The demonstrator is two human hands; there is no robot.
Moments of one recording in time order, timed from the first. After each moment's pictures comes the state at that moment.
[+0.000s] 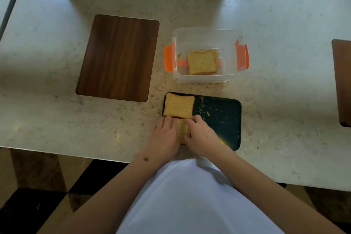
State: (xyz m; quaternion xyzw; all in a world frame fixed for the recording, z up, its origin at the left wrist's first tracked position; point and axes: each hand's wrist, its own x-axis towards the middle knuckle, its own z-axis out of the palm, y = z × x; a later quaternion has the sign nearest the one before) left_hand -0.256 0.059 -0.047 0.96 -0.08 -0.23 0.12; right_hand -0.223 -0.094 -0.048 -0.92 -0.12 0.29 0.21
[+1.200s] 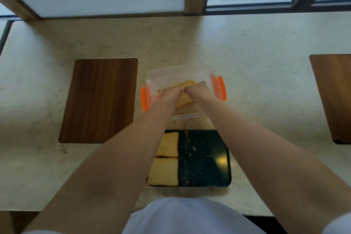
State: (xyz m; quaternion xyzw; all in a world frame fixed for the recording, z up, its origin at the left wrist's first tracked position) left_hand 0.007 -0.022 -0.013 0.68 0.40 -0.29 0.54; right_hand 0.017 -0.117 -0.018 -0.79 0.31 0.31 0.42
